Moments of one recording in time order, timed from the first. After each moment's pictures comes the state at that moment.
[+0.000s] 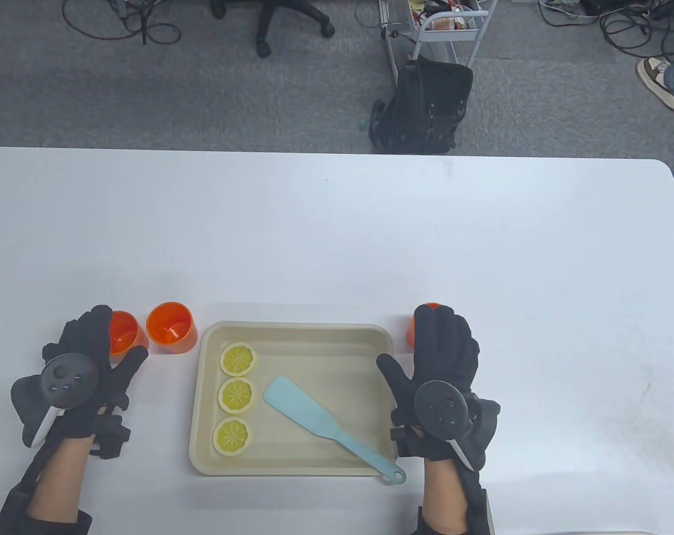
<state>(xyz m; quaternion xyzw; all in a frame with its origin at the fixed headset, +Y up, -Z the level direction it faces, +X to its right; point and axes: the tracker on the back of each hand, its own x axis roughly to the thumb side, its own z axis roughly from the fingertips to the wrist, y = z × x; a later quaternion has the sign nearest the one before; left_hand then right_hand) -0.367 -0.748 -0.102 0.02 0.12 0.18 0.98 0.150 -0.686 -0.127 0.02 -0.13 0.97 0.21</state>
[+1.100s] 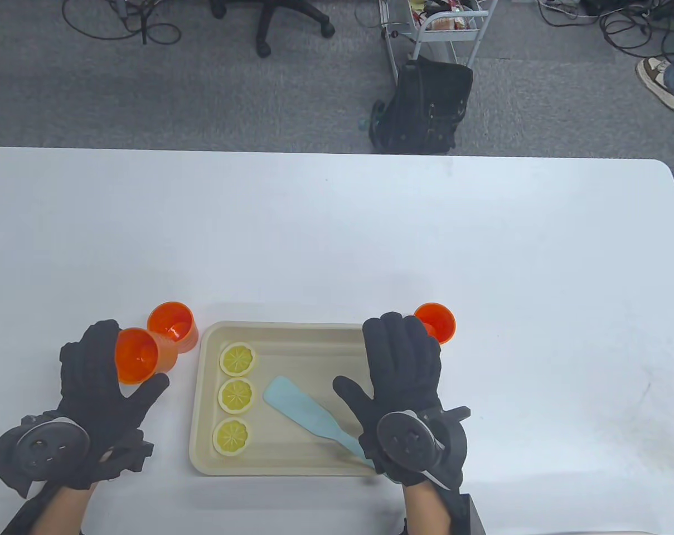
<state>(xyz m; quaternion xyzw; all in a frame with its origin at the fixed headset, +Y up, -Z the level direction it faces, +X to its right) -0.309 -0.673 -0.046 0.22 -0.06 0.28 0.93 0.095 -0.649 -0.094 0.15 -0.17 0.95 0.21</state>
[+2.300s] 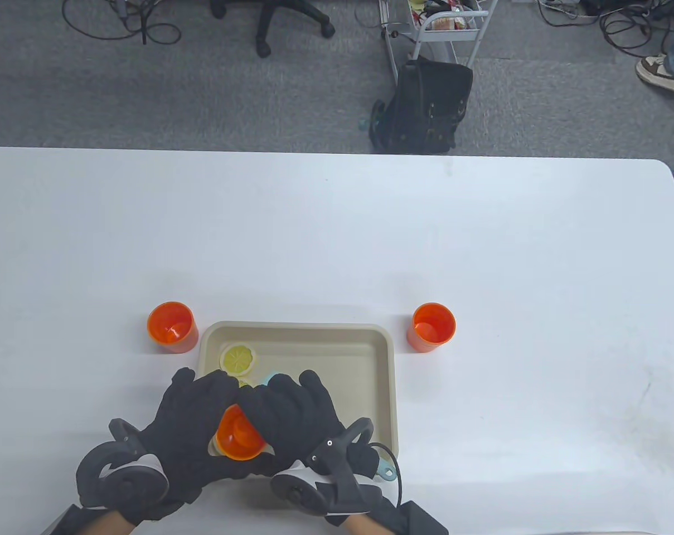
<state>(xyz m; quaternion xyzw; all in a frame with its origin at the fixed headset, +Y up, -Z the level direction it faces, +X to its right) -0.222 -0.686 -0.032 0.13 -0.28 0.25 0.92 -0.012 -0.670 -0.047 0.38 -0.10 0.91 0.11</state>
